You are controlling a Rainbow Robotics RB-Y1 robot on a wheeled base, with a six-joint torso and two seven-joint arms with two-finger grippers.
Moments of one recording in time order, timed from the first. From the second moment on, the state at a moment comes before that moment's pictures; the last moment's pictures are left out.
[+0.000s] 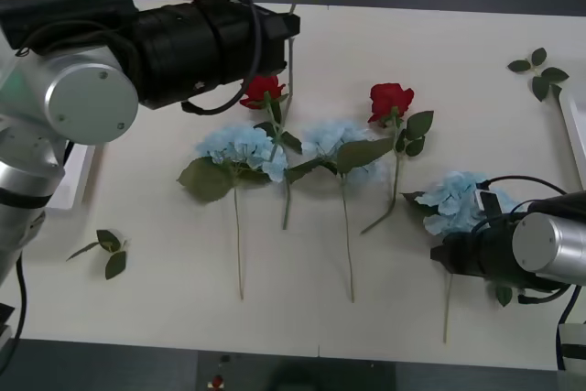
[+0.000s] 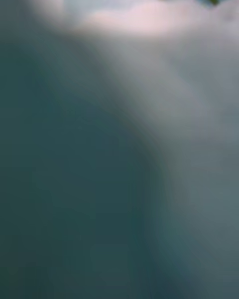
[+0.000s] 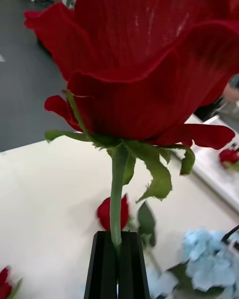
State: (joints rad) right arm 0.01 -0.15 -0.21 -1.82 -0.36 1.41 1.64; left arm -0.57 0.50 -0.29 -1.91 1.01 0.74 -1.62
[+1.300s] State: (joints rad) right arm 0.01 -0.43 -0.43 -2.28 -0.93 1.49 2.06; left arm -0.73 0.30 -0.40 -1.78 1.07 0.69 -1.55
